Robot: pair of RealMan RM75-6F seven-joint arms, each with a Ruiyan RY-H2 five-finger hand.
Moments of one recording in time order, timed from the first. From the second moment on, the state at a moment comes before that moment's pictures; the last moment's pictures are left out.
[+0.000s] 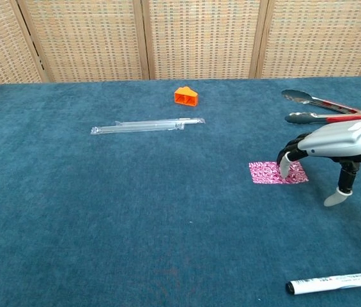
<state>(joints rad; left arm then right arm) -0.09 -0.99 -0.04 -1.74 1.43 1.43 0.04 0.84 -1.35 -0.03 -1.26 -1.51 0.58 0.06</state>
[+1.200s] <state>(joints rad) -0.09 -0.99 -0.04 -1.74 1.43 1.43 0.05 0.83 -1.24 -0.04 -1.30 -1.46 0.58 0.02</state>
